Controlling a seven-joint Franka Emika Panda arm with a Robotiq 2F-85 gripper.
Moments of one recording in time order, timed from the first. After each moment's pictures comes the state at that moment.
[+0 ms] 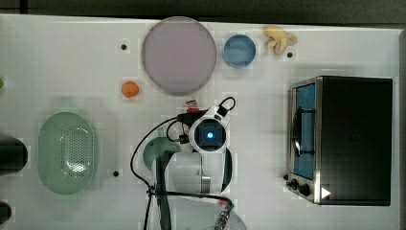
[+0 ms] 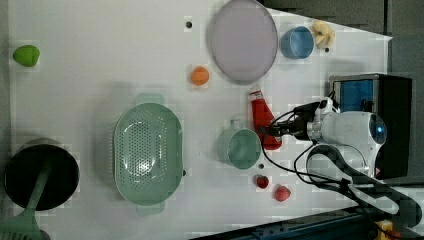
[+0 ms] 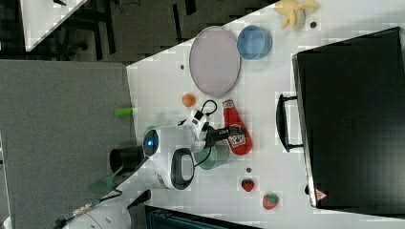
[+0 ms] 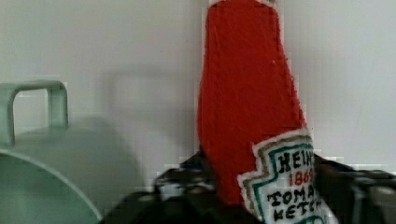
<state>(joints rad) -0.13 0.34 0.13 -2.46 0.00 1.20 -0.97</state>
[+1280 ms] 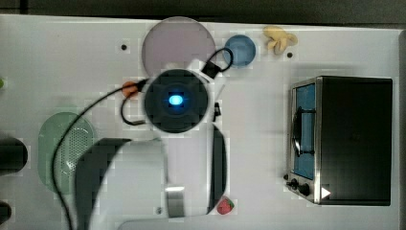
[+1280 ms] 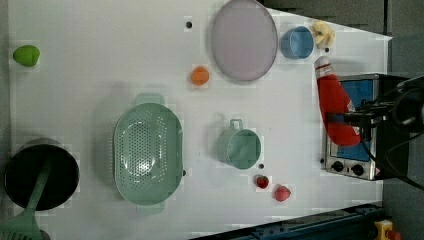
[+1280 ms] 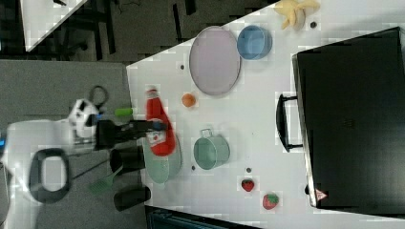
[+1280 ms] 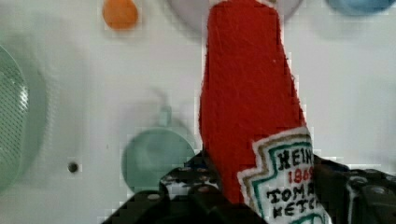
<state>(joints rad) -0.13 -0.11 0.23 -2.05 0.04 0.37 -0.93</state>
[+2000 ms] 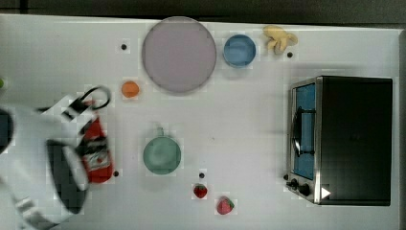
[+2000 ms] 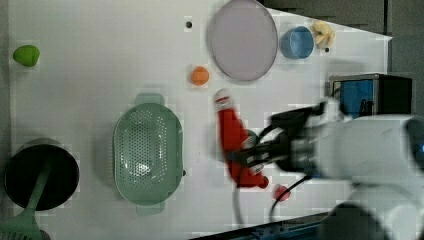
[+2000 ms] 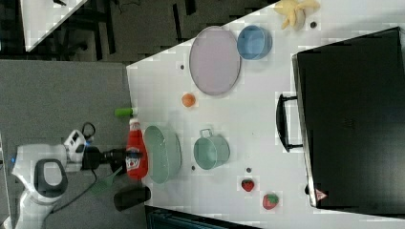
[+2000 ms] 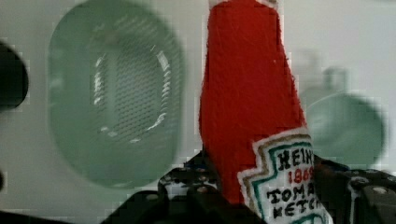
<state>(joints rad) -0.06 0.05 0.66 -2.08 0.07 0.43 -0.38</state>
